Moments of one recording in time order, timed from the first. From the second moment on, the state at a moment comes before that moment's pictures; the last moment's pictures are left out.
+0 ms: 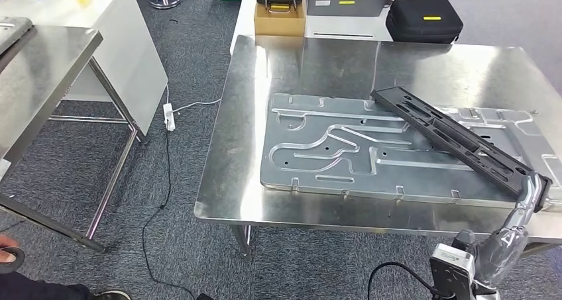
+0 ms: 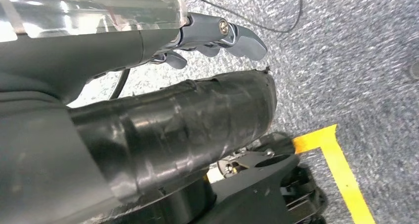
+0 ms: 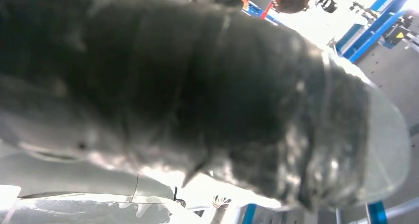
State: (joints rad) left arm -0.10 -0.22 0.95 -0.21 -1.23 0.22 -0.21; right arm 0.14 0.03 -0.07 -1.90 0.38 -0.62 -0.56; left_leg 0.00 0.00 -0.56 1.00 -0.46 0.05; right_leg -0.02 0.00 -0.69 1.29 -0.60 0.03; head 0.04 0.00
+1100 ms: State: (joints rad) left arm -0.09 -0.22 0.95 -0.21 -1.23 0.22 -0.21; right arm 0.15 0.03 -0.06 -1.91 0.36 -0.60 -0.55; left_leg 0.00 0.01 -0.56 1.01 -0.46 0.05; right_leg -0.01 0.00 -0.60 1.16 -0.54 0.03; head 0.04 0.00
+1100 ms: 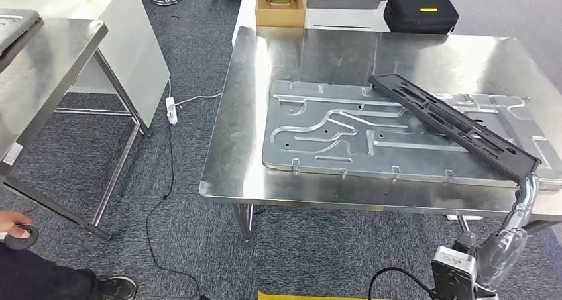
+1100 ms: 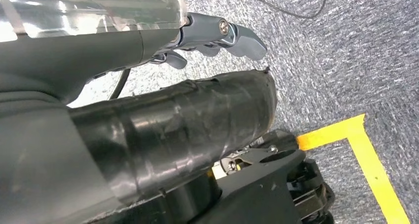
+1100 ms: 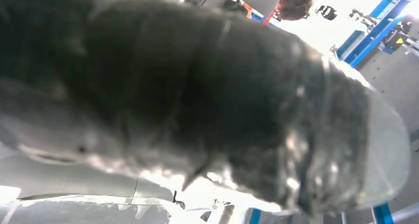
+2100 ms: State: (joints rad) left arm -0.10 -0.22 0.95 -0.21 -1.23 0.23 -0.21; right arm 0.16 0.03 -0.06 -1.92 0.36 -0.60 -0.55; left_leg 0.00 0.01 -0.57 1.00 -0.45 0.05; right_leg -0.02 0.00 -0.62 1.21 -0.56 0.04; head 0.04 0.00
